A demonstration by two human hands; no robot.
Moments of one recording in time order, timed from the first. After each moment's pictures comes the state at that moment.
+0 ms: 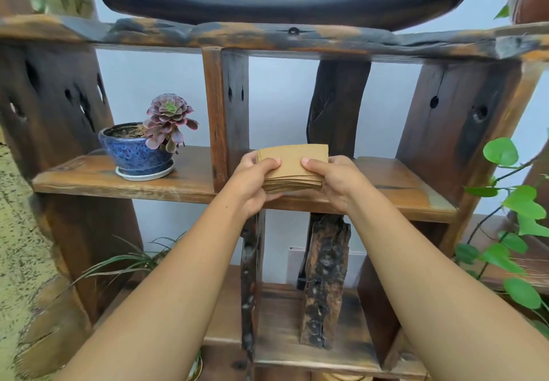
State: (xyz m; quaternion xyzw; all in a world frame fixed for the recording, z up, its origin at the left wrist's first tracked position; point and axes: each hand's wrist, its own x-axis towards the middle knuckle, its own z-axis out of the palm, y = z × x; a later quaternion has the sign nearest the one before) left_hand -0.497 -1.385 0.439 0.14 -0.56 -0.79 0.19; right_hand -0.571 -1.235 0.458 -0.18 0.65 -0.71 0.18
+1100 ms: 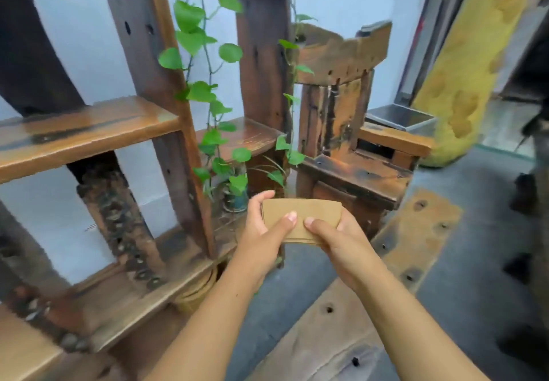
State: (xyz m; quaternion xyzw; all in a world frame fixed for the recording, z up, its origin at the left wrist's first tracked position) left_hand -0.361 -0.991 0.287 -0.13 -0.68 -0.72 -0.05; right_hand -0.314 -0.838 0.291 0.11 0.66 -0.73 -0.11
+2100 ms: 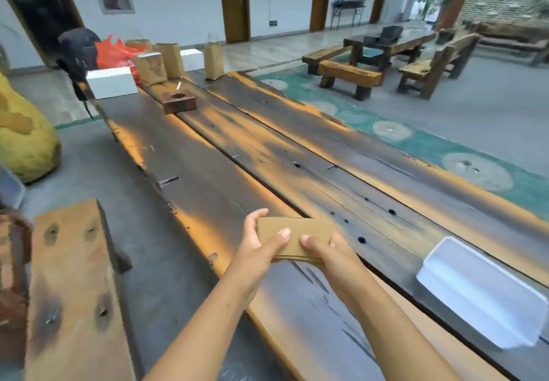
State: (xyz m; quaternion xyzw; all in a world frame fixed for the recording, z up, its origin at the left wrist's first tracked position) left_hand 0.023 -0.509 0.225 -0.49 -0.45 -0.39 -0.63; right_hand 0.191 -0.551 0.233 0.56 0.37 -0.55 -0.50
